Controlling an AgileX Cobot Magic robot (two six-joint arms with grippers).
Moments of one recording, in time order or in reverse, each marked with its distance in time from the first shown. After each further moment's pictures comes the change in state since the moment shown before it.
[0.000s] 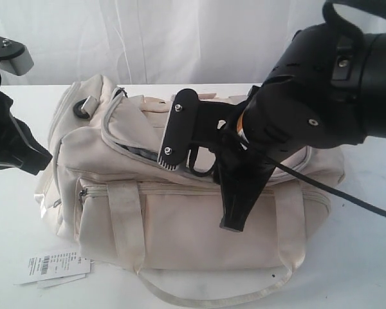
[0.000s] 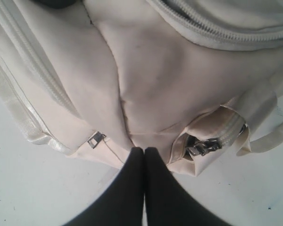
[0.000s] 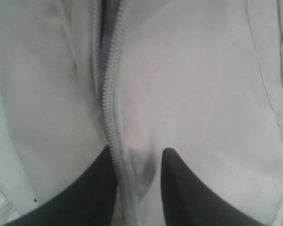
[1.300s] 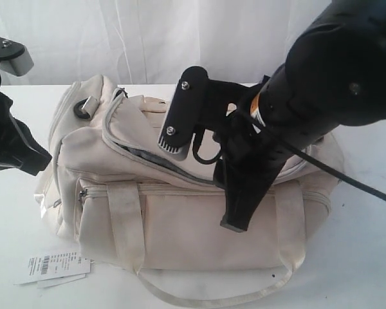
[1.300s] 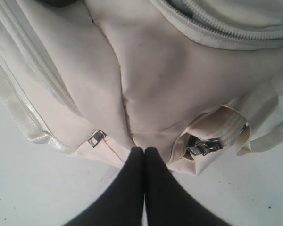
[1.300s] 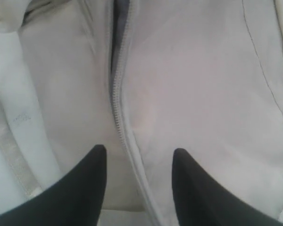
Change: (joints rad) left arm 0.000 0.000 0.000 0.002 0.002 0.000; right arm 0.000 -0.076 -0.027 0.133 0.074 -0.063
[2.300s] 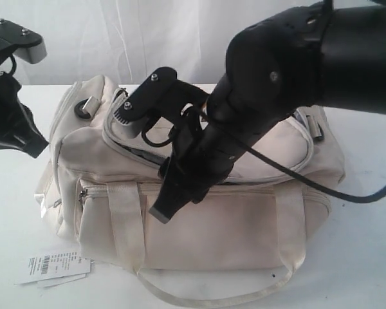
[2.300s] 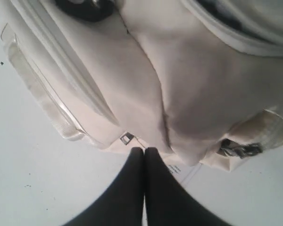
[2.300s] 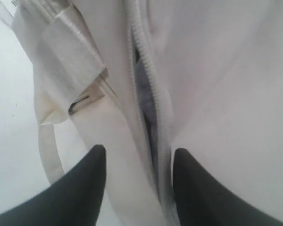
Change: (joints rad) left arm 0.002 0.097 -0.137 0.120 0.097 -0.004; right arm 0.000 0.140 -0.100 0.263 -0.063 0.135
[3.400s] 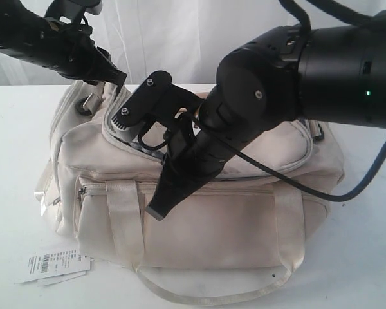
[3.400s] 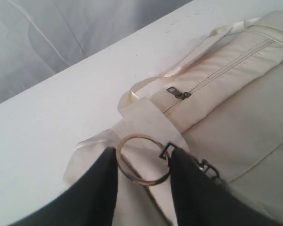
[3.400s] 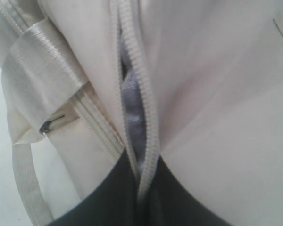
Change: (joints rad) left arm -0.023 0.418 -0.267 0.006 -0.615 -0.038; right arm 0.000 0.057 0.019 -0.025 -0.096 -0.009
